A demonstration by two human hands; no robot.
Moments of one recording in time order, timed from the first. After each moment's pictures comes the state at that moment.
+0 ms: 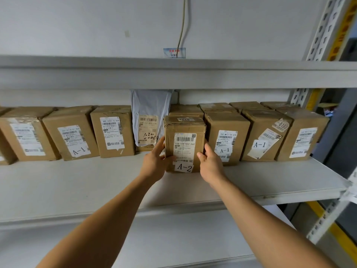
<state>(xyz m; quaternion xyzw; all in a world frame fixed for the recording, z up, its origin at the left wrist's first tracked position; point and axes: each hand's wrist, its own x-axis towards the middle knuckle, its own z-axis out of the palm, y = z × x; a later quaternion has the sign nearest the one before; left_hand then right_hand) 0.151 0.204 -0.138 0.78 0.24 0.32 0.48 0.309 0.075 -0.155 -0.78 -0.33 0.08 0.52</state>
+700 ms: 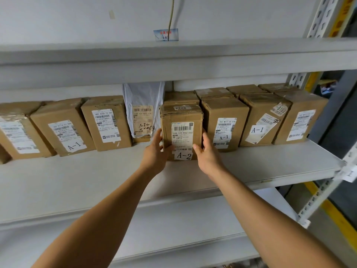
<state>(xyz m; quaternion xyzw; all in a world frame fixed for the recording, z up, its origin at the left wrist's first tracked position) 0.156 0.203 -0.136 0.80 0.27 0.30 0.45 0.300 0.072 -0.156 -0.79 -0.32 0.11 0.52</state>
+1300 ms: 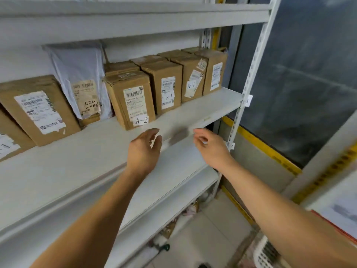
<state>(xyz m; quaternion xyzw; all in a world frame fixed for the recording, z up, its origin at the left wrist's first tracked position) 0.063 0.100 -0.152 0.90 0.09 0.28 0.33 0.149 -0.117 -0.166 -0.85 -0.18 0.02 0.50</state>
